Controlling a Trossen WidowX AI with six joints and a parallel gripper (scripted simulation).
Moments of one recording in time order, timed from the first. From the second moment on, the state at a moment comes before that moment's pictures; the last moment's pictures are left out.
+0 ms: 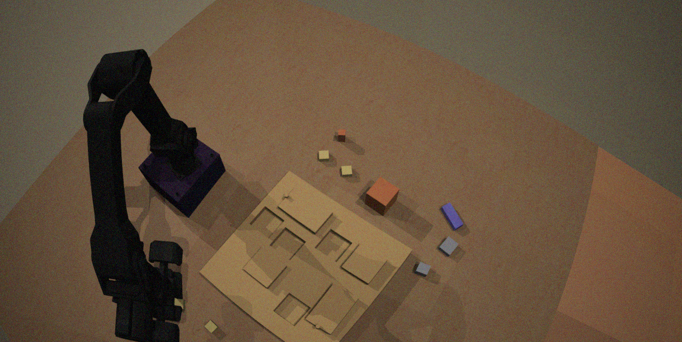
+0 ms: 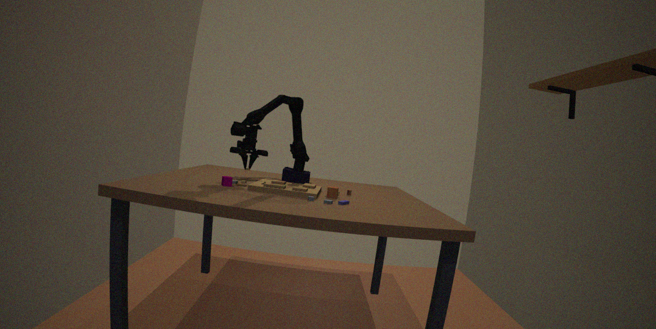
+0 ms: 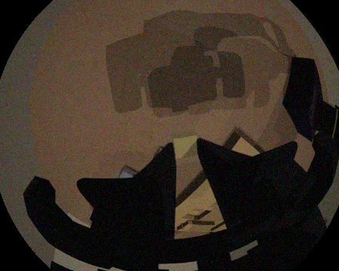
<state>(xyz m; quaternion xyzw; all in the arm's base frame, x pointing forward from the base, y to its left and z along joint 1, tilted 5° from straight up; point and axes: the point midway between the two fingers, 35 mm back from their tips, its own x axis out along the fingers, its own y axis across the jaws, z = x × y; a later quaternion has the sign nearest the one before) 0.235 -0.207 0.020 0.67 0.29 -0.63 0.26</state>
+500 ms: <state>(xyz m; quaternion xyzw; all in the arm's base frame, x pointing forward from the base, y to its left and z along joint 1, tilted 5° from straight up) 0.236 -0.205 -0.005 0.67 0.29 -0.63 0.26</state>
